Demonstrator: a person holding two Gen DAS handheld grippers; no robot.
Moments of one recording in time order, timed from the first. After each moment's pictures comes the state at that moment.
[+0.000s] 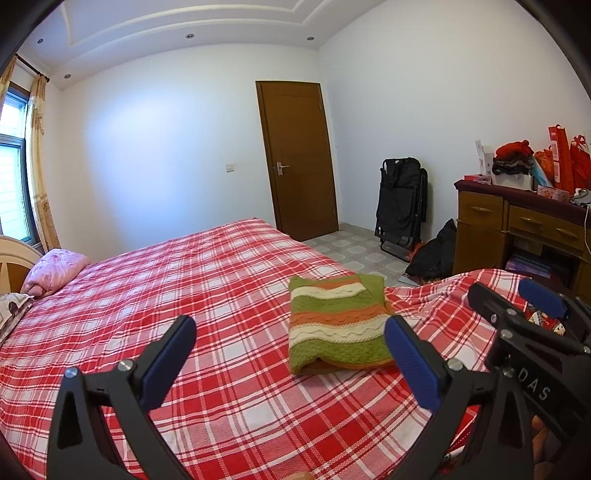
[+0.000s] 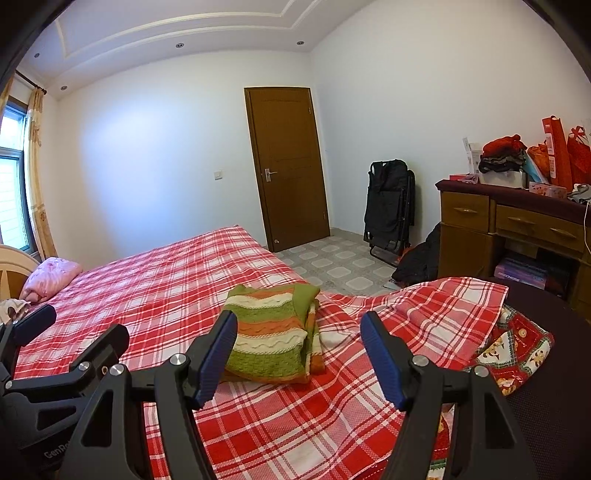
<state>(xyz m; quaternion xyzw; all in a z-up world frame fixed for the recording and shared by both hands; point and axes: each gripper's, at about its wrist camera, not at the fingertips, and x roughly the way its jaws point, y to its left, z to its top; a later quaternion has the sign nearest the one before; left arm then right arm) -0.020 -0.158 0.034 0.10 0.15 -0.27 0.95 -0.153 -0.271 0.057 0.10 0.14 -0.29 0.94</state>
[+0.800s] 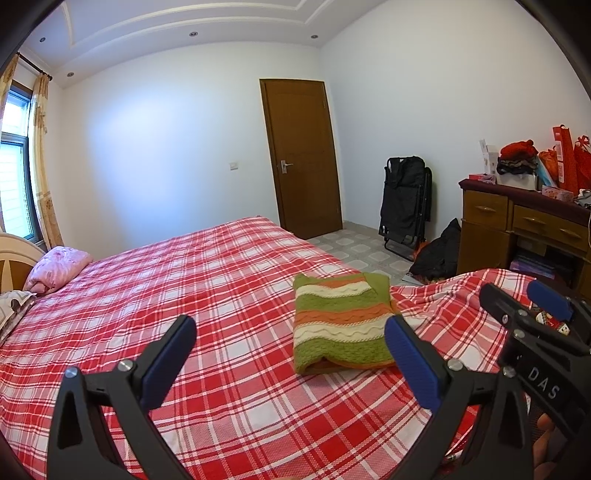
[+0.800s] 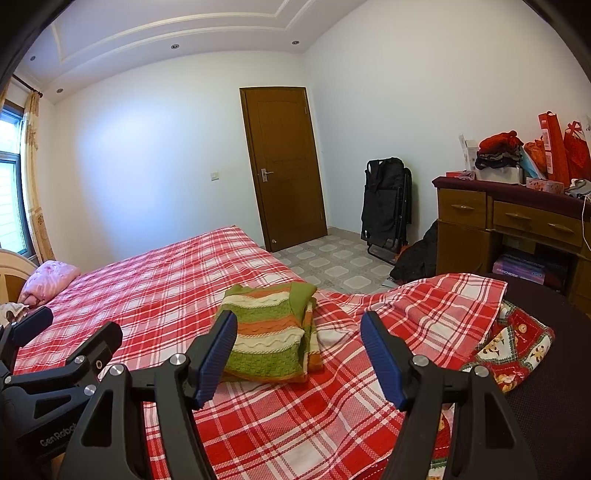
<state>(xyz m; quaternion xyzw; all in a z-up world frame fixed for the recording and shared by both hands) -0.011 -0.155 0.033 0.10 0.15 -0.26 0.95 -0.153 -0.275 0.053 0.11 0.14 -0.30 0.94</state>
